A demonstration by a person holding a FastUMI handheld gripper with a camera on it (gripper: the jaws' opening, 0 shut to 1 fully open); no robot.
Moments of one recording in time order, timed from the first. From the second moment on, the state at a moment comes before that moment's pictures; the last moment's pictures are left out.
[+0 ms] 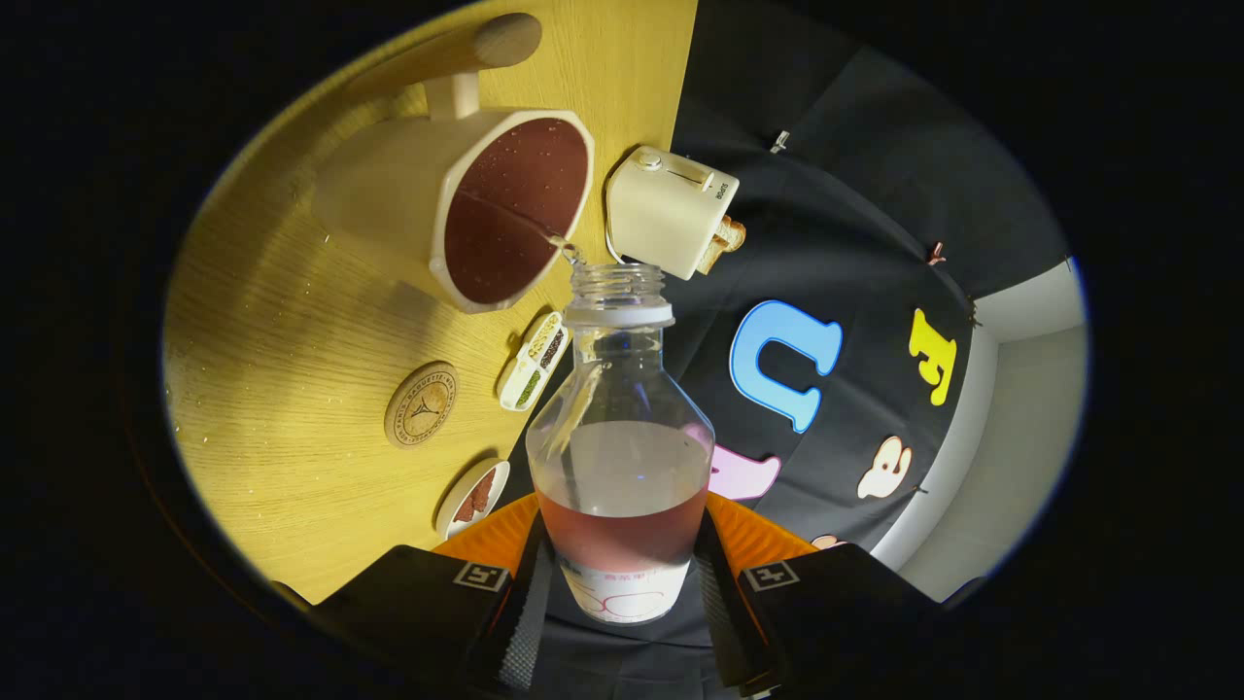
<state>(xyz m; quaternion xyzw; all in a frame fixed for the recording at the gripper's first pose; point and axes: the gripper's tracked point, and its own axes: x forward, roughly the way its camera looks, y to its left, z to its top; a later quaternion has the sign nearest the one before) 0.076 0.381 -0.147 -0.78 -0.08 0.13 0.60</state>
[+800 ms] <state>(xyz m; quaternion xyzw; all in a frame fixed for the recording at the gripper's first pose) 0.073 0.400 -0.134 -0.82 -0.15 0.14 0.54</state>
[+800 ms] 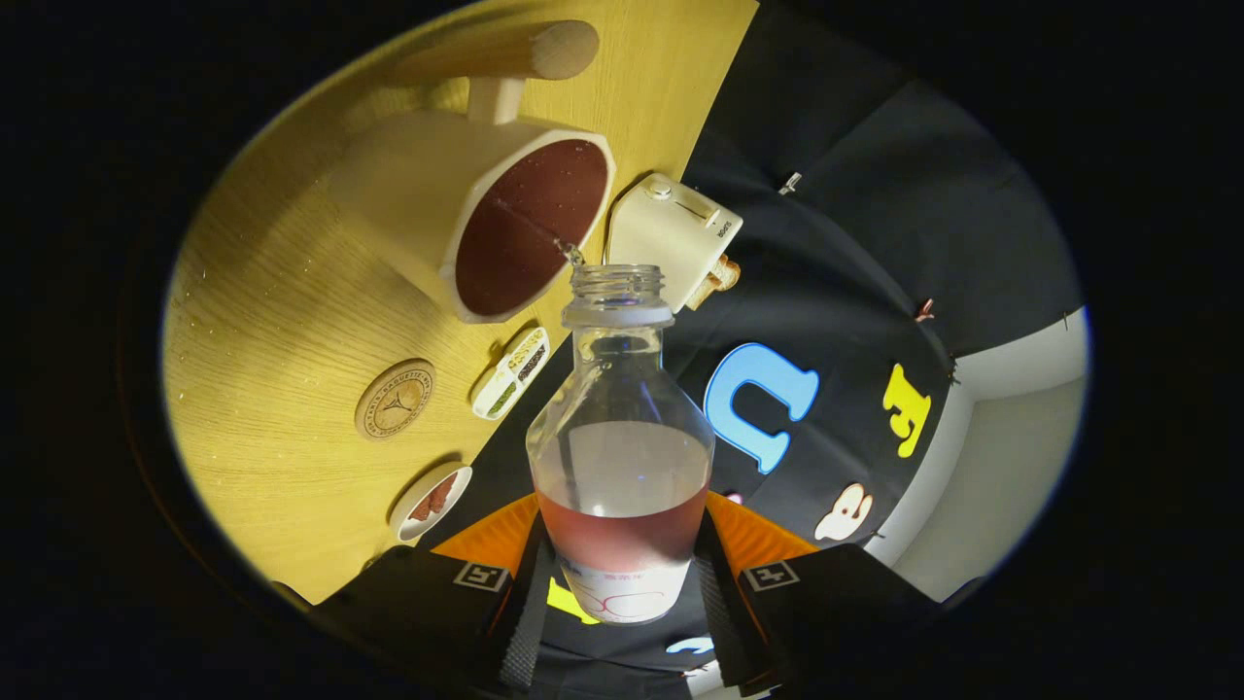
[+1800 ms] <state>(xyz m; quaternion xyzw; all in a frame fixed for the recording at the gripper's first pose) 0.084 0.432 -0.106 -0.86 -0.23 0.12 0.44</state>
